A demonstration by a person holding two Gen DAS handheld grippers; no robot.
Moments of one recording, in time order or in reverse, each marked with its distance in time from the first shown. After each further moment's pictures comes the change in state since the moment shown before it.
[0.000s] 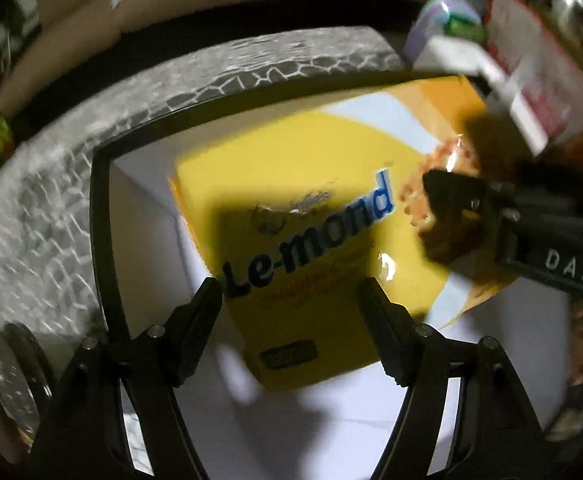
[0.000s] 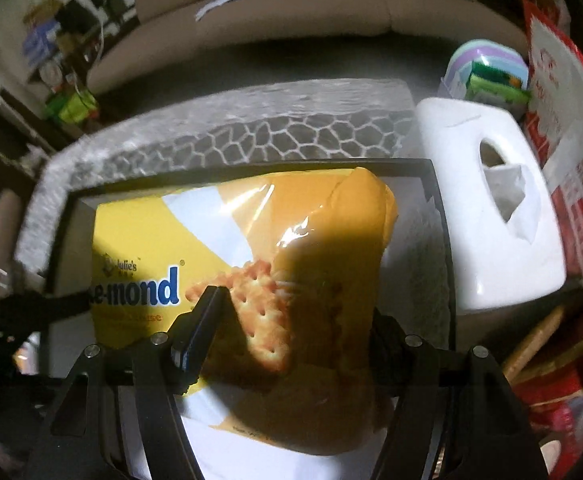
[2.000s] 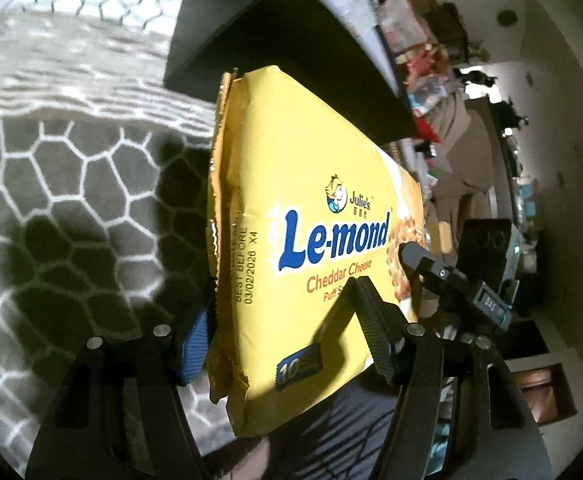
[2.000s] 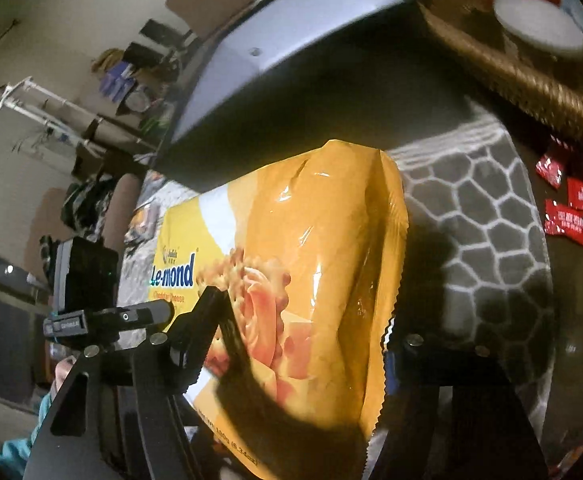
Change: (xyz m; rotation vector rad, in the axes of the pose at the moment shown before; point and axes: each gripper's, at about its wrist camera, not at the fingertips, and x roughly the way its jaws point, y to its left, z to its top) left arm -0.059 0.046 -0.368 -0.356 0.042 -0.830; right arm -0.142 0.005 -0.379 0.186 -0.037 0.547
